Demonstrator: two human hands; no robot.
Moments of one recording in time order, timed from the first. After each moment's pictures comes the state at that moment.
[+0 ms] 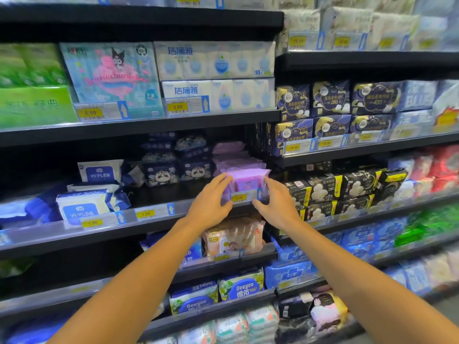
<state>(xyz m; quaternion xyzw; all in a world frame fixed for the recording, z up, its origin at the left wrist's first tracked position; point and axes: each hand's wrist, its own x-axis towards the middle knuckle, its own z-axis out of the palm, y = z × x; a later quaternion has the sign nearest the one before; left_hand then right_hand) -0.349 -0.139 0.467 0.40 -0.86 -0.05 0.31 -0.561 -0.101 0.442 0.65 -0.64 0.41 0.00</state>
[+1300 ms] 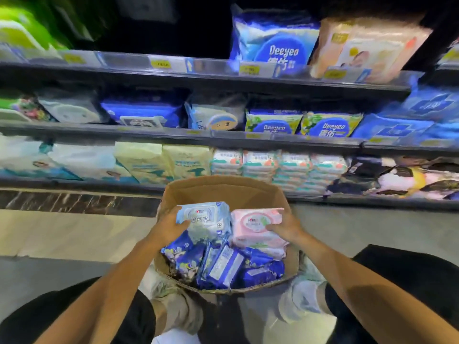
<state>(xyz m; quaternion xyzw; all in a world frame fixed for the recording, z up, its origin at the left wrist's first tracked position) -0.015 0.086 -0.014 0.74 -0.56 -0.36 0.09 -0.384 0.054 -0.014 0.53 -0.72 0.09 -0.44</state>
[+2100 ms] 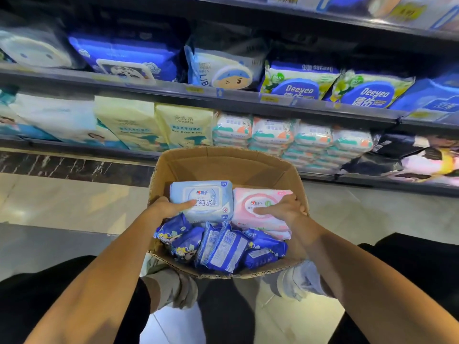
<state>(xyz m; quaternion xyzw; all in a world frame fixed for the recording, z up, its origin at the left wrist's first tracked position) -0.006 0.069 -0.069 0.79 -0.29 -0.55 0.04 -0.350 0.033 -0.046 0.44 -0.81 -0.10 -0.38</state>
